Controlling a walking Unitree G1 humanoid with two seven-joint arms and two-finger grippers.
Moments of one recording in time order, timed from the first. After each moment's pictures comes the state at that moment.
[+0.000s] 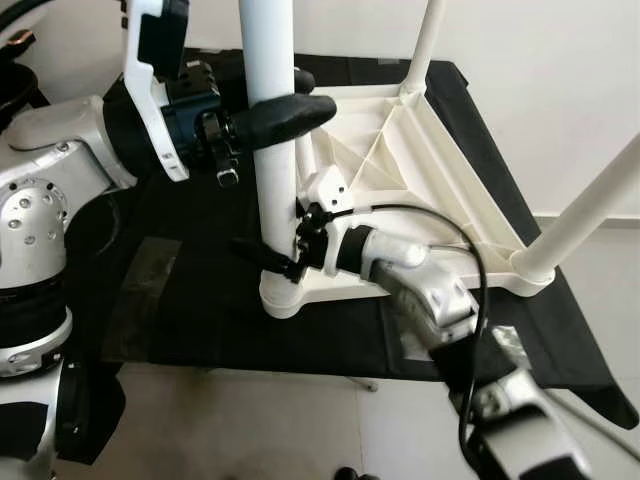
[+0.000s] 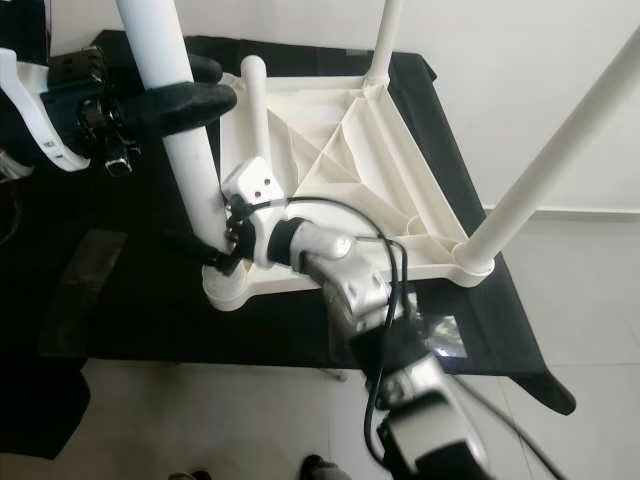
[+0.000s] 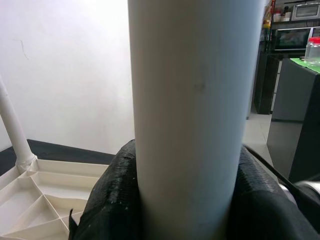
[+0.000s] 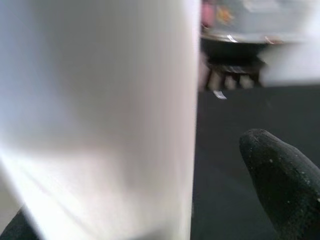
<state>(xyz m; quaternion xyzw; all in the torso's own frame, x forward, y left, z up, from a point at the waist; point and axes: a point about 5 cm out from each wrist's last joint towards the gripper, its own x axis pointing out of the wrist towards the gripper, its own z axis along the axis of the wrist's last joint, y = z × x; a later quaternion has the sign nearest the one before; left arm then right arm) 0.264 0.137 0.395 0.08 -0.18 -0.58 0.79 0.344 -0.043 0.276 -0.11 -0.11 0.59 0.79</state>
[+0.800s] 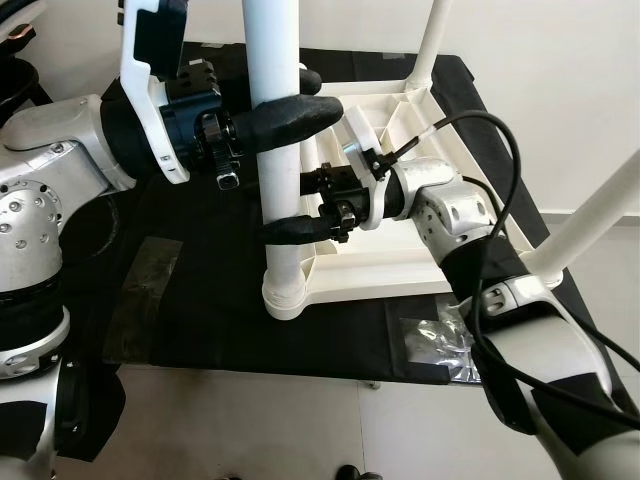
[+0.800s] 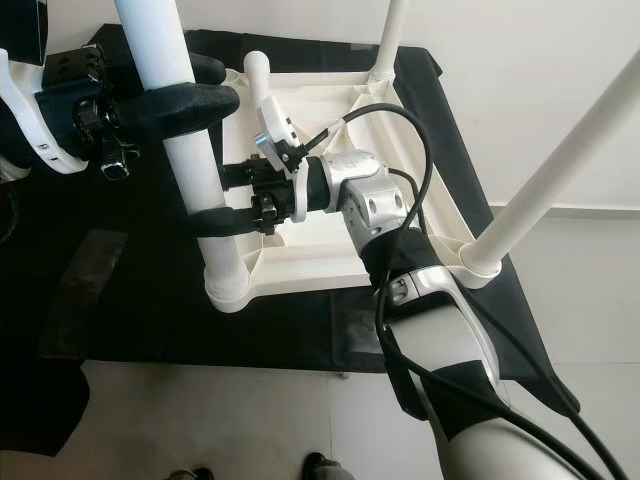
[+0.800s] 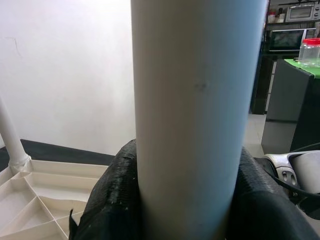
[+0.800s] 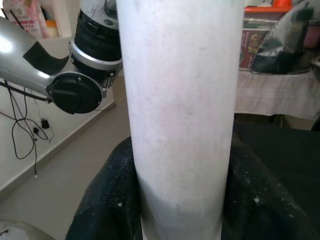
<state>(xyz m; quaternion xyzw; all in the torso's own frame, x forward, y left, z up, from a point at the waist) 0.257 0.137 0.397 0.08 -0.18 -0.59 0.78 0.354 -0.058 0.310 -0.11 -0.10 0.77 0.62</state>
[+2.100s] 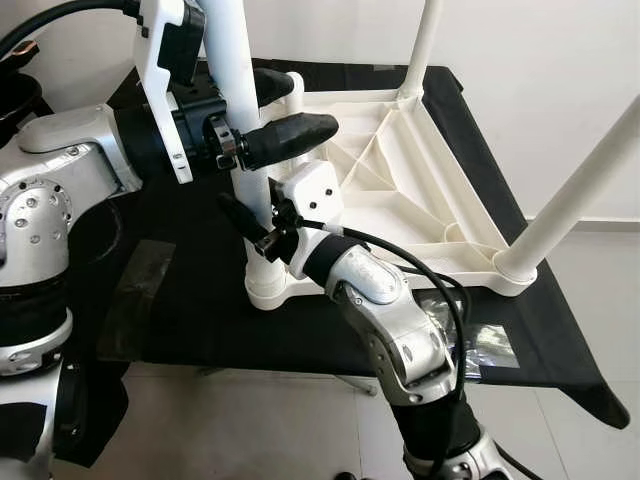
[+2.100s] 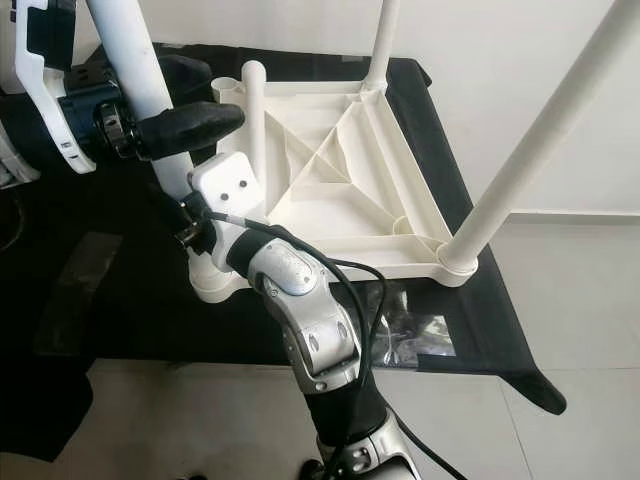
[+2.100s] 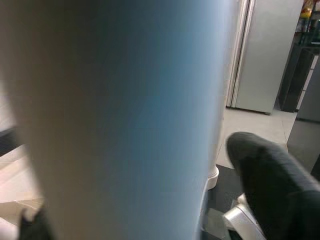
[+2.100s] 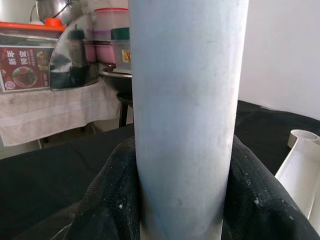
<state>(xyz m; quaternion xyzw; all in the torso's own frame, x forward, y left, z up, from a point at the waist) 0.277 0.142 0.391 0.06 -0.16 -0.53 0.83 0.299 -0.005 0.265 -0.05 -0.14 0.39 0.91</state>
